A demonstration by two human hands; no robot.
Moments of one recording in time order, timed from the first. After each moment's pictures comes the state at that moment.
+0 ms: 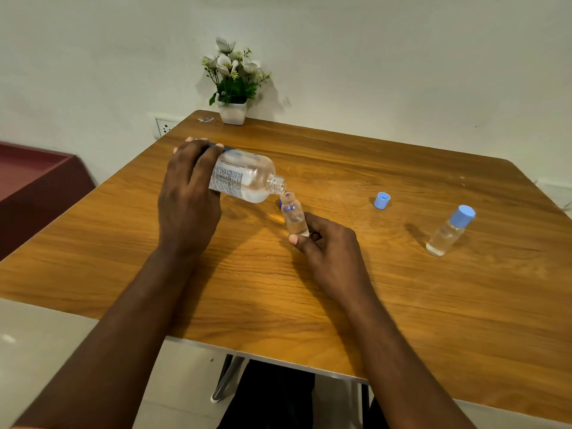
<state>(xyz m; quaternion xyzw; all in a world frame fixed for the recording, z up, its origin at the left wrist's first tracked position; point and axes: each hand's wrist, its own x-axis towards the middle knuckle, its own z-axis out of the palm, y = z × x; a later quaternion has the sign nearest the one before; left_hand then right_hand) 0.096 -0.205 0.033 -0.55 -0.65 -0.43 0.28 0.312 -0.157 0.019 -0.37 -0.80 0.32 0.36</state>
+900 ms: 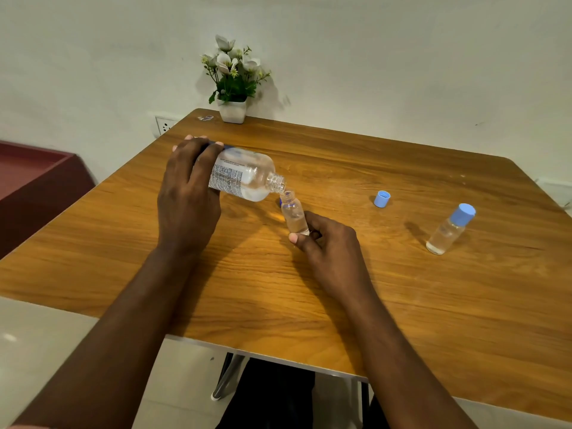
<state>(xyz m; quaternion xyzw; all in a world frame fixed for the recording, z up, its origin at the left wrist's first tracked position) 0.095 -0.205 0.032 -0.55 -0.65 -0.43 0.28 0.311 -0.159 0.019 -0.37 -0.80 0.31 0.36</state>
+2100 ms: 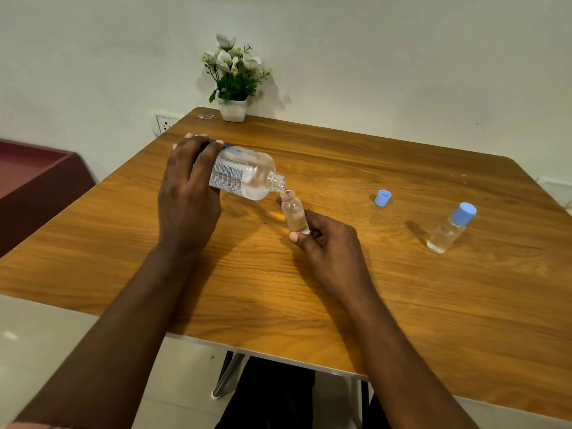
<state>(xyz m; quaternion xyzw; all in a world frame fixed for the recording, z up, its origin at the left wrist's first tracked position) 0.095 -0.205 0.032 -0.55 -0.65 -0.43 0.28 0.312 -0.159 0.019 -0.38 -0.80 0.30 0.35</state>
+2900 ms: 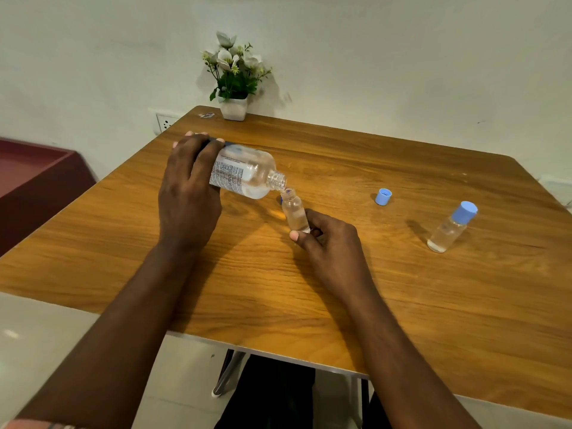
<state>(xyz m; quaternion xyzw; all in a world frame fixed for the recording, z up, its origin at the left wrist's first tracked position) 0.095 -0.205 0.031 -0.55 -0.65 -0.43 0.28 0.312 -0.159 0.020 -0.38 -0.80 0.31 0.36</state>
